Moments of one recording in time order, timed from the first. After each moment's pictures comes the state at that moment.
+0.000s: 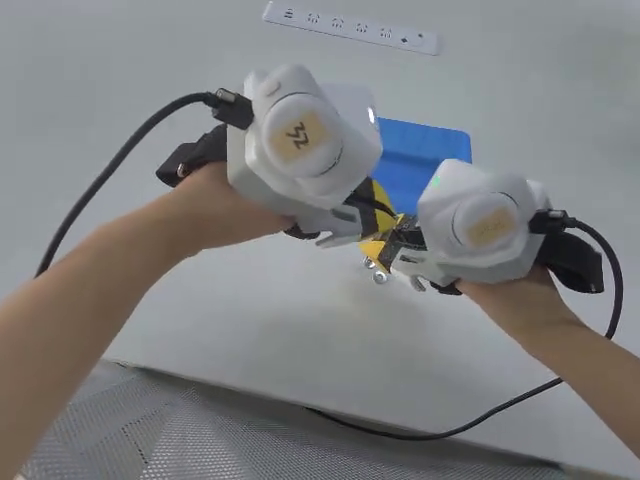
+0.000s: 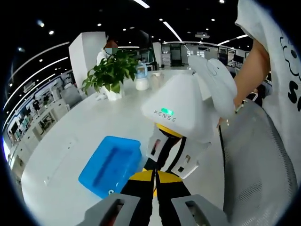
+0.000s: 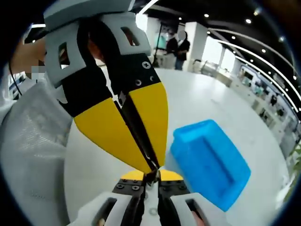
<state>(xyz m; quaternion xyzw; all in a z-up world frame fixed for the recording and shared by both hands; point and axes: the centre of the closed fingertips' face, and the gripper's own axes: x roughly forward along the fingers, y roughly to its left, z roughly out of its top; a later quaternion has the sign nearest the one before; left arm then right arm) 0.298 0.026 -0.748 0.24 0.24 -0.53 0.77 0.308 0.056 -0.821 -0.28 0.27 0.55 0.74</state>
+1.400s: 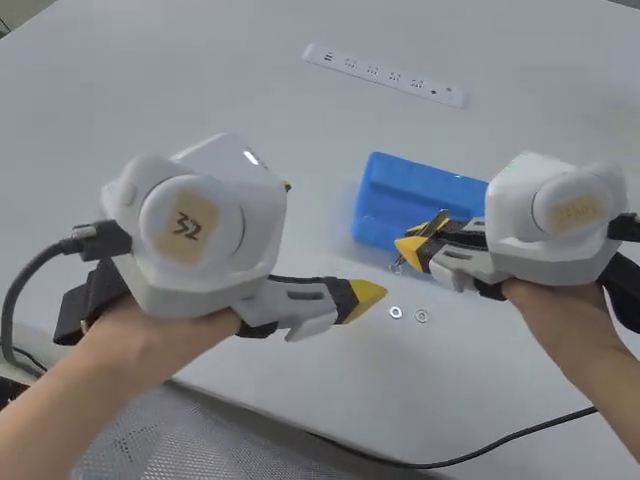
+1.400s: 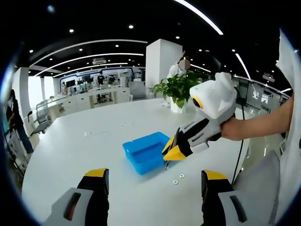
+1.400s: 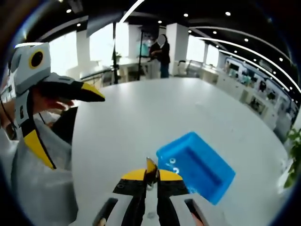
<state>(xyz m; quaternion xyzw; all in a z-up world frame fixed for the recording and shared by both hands) 0.262 0.109 -0.706 0.05 0.22 -0.26 0.94 0.324 0.059 -0.758 -0.21 0.28 0.51 0.79</state>
